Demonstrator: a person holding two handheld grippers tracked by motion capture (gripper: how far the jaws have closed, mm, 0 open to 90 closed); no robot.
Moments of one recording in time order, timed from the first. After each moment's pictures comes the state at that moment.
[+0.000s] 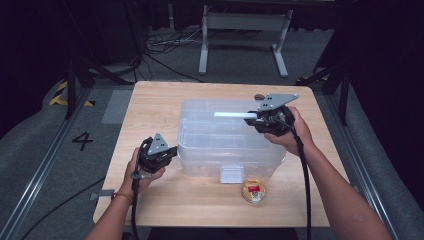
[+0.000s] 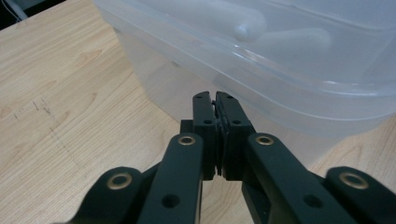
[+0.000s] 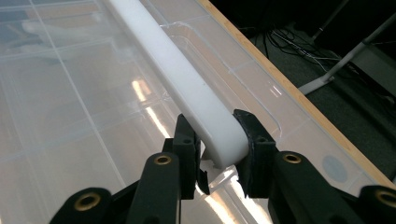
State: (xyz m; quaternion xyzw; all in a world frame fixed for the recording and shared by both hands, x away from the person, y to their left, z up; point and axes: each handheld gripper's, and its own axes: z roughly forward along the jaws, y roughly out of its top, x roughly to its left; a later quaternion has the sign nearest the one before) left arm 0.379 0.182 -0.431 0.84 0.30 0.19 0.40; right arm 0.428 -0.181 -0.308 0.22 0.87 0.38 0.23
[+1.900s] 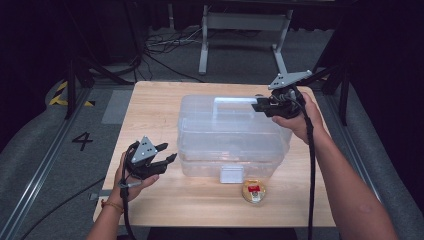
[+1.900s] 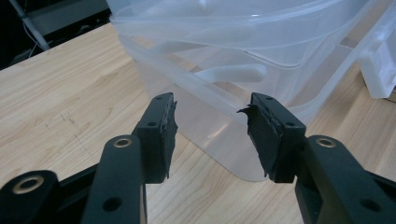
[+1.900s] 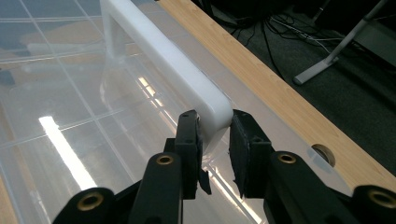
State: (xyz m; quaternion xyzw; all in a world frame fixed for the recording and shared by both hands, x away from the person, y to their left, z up) left arm 0.349 0.197 -0.408 0.82 0.30 0.21 0.45; right arm 0.449 -0.196 -0.267 0.27 0.86 0.38 0.20
